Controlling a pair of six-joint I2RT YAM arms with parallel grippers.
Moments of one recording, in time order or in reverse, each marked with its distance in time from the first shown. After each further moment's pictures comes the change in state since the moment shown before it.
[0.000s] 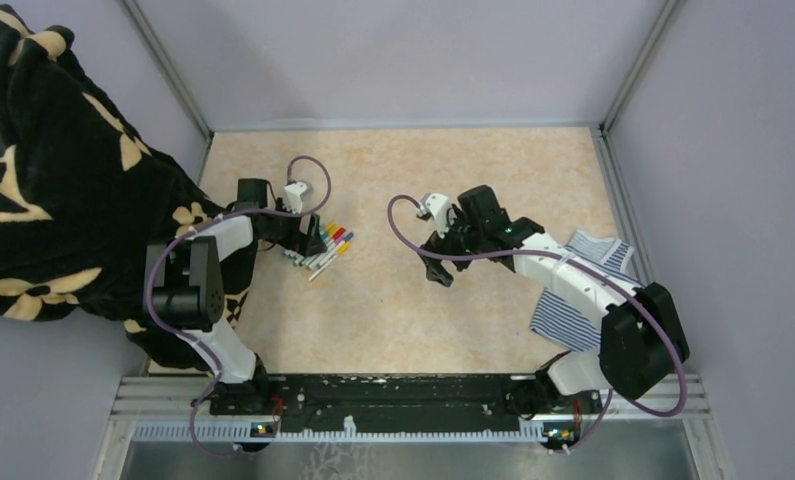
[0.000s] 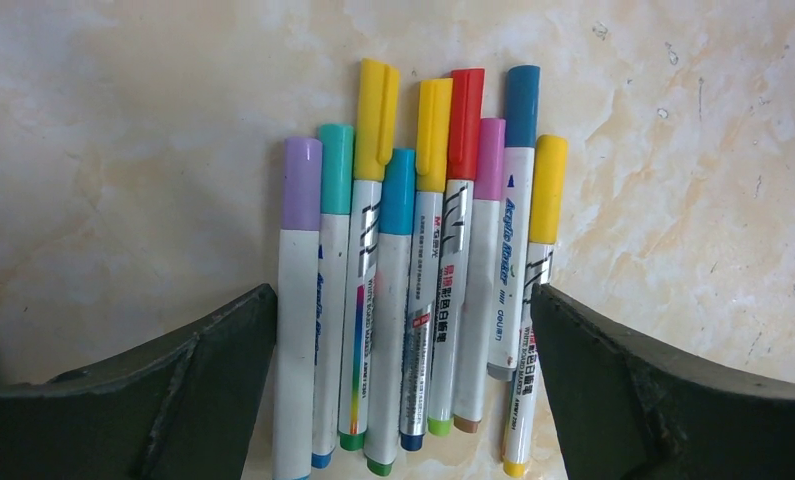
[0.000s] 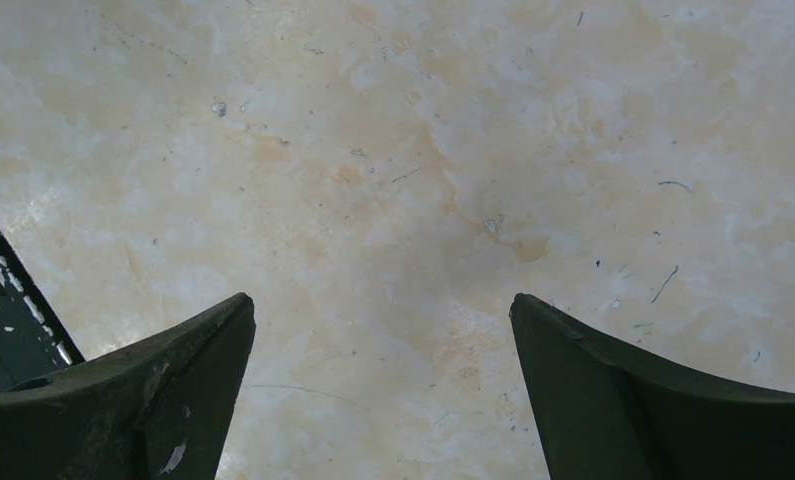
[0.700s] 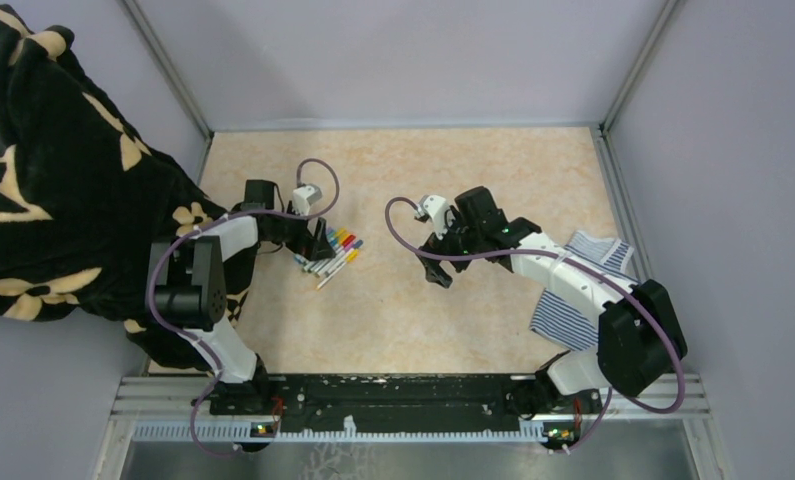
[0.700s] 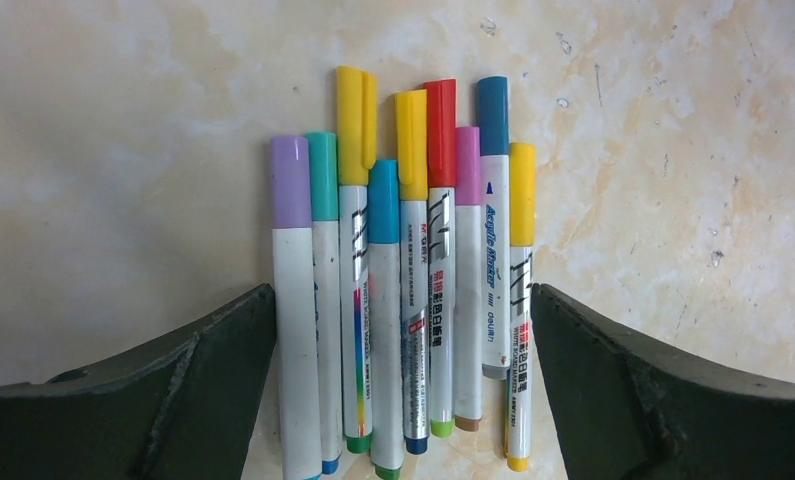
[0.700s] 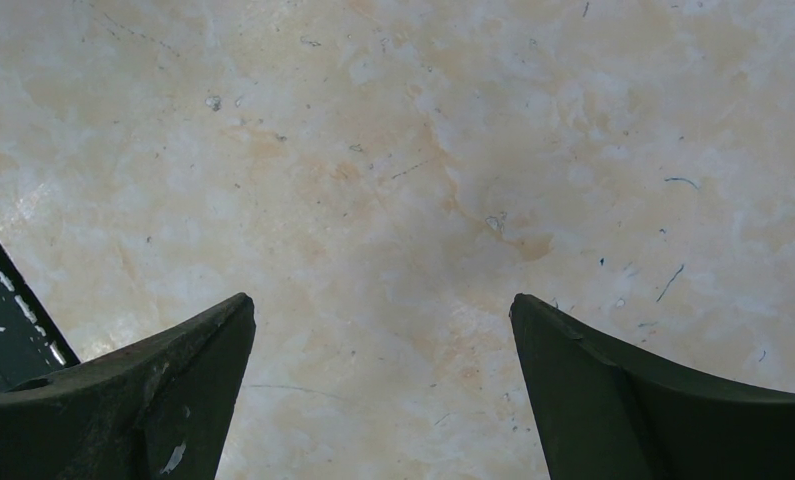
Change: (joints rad) left arm -0.030 0.009 0.001 -0.035 0.109 0.027; right arm 0.011 0.019 0.000 0.000 0.019 0.000
